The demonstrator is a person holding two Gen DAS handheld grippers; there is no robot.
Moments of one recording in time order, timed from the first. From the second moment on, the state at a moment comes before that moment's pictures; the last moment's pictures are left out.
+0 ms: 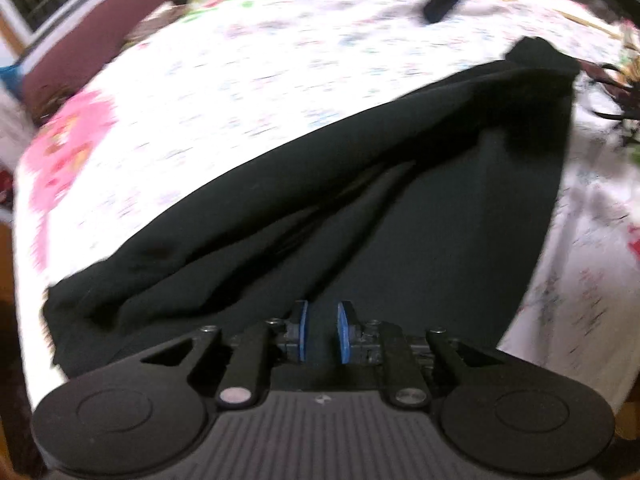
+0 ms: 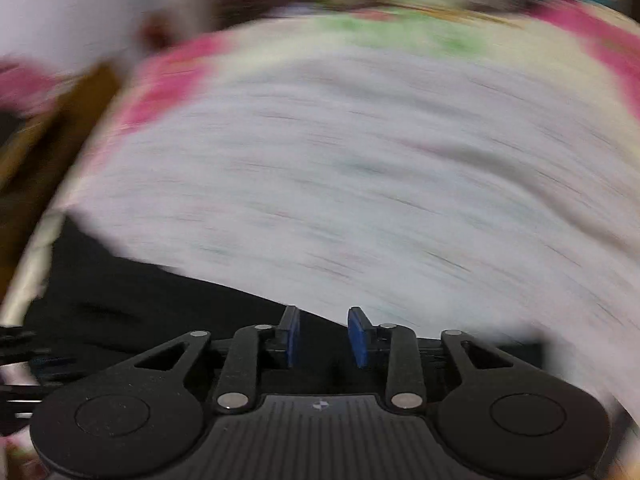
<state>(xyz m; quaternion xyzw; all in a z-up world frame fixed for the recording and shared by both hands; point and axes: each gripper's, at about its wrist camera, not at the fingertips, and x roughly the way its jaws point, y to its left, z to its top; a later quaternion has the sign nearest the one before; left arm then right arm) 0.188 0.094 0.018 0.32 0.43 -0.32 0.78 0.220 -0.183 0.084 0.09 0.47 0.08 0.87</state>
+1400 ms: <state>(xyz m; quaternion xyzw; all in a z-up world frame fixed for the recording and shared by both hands) 0.329 0.297 -0.006 0.26 0.42 -0.26 0.83 0.473 0.191 -0.019 -0.11 0.54 0.38 0.74</state>
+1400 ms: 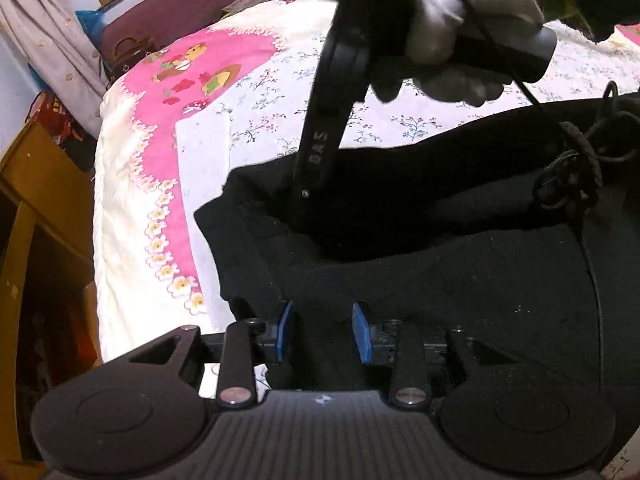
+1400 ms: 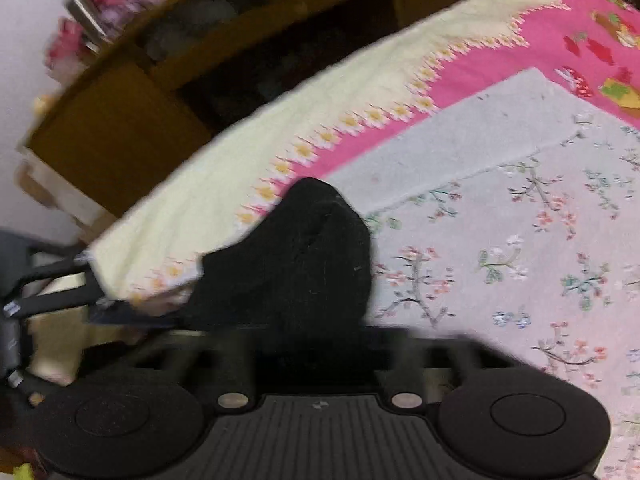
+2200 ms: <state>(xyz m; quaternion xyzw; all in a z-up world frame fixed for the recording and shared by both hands) 0.220 0.285 0.007 0.35 0.42 -0.31 0.78 0.289 0.229 -0.008 -0.18 0.53 0.53 0.64</state>
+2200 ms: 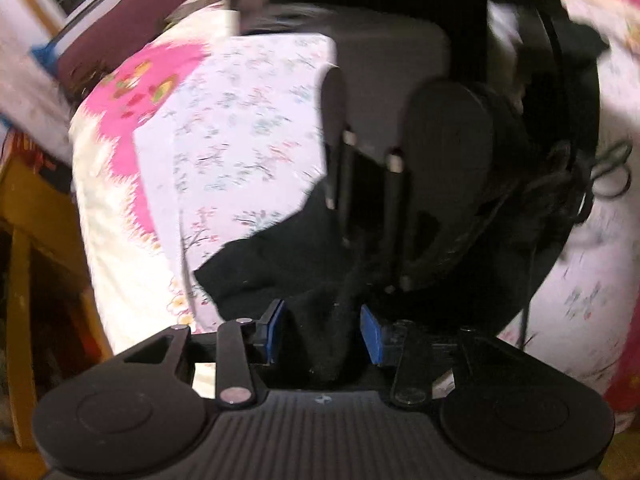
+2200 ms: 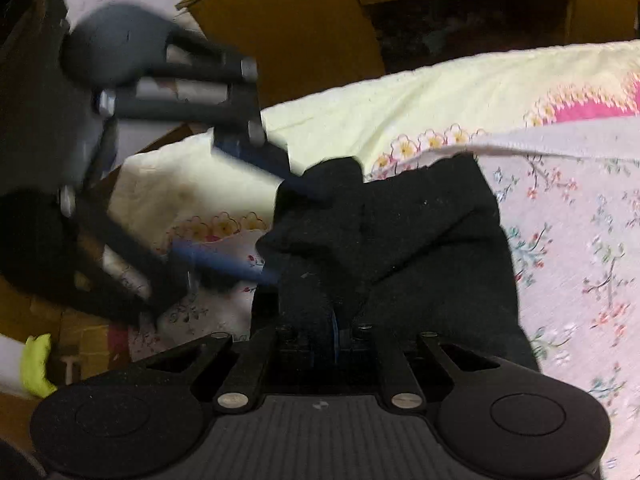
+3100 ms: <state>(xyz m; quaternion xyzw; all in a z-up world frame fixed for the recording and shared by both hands) 0.195 0.299 -0.021 0.43 0.48 -0.28 0.71 0.245 0.238 -0.028 -0.07 0.55 0.51 0.66</state>
